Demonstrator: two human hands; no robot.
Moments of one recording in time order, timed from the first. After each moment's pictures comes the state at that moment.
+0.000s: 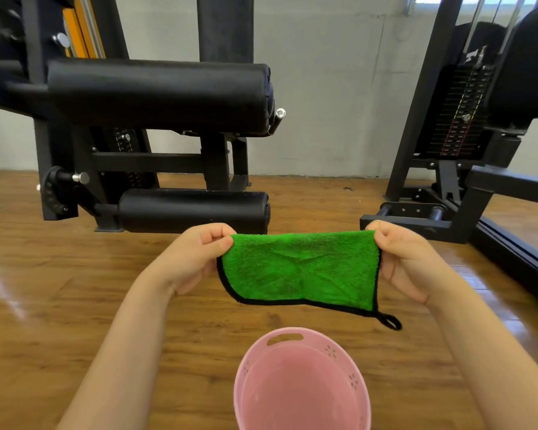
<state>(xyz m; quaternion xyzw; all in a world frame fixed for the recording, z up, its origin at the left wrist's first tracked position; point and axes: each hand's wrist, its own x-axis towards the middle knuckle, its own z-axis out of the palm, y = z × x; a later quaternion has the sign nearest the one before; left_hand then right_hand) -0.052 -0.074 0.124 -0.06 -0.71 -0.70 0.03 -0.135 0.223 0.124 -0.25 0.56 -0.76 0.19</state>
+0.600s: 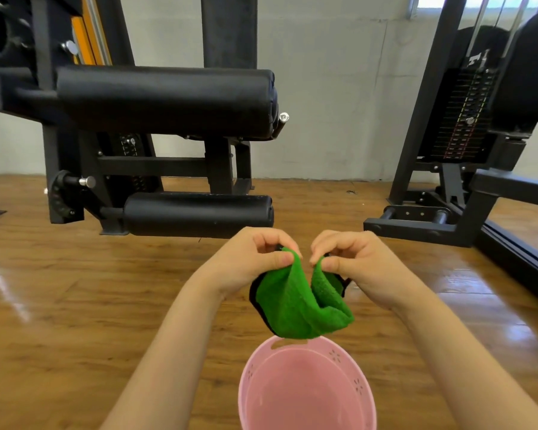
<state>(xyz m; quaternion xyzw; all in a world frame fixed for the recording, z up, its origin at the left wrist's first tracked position) -0.054 -0.023 0.140 -0.18 -0.76 -0.63 0.02 -0.109 0.174 0.133 -0.43 0.63 -0.63 0.11</state>
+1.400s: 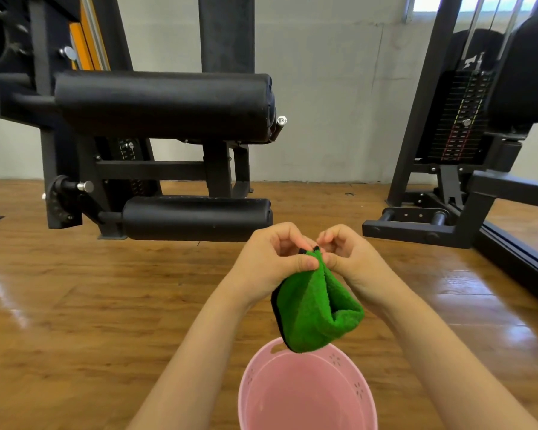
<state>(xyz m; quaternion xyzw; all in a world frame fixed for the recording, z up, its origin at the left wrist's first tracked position) -0.055 0.008 0.140 -0.14 -0.73 -0.66 0.11 -0.124 0.162 0.112 -0.31 0.63 -0.71 0.06</state>
